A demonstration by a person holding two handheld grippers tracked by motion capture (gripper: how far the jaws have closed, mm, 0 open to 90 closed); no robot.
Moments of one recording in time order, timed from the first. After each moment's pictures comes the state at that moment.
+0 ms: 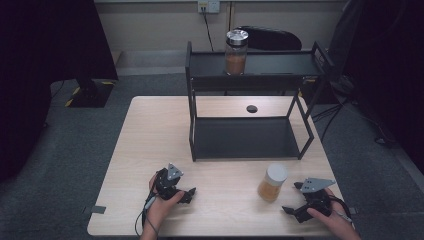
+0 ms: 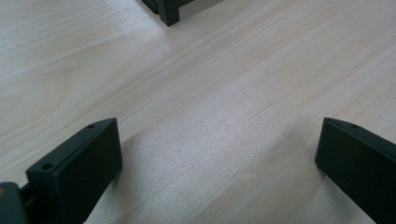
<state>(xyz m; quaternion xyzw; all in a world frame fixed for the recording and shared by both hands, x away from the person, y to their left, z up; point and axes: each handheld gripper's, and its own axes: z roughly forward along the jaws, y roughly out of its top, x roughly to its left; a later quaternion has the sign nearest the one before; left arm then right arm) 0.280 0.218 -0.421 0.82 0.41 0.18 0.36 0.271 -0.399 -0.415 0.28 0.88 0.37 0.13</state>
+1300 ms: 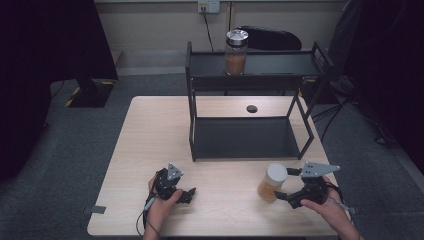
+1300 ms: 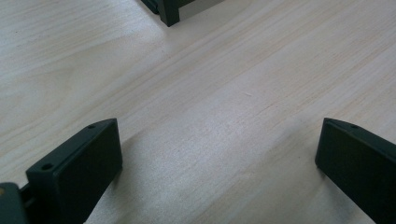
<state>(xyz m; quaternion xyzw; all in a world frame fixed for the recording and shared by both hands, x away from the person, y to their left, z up) 0.279 0.218 -0.421 0.82 0.41 0.18 0.36 0.283 -0.394 -0.385 0.27 0.83 0.48 0.11</state>
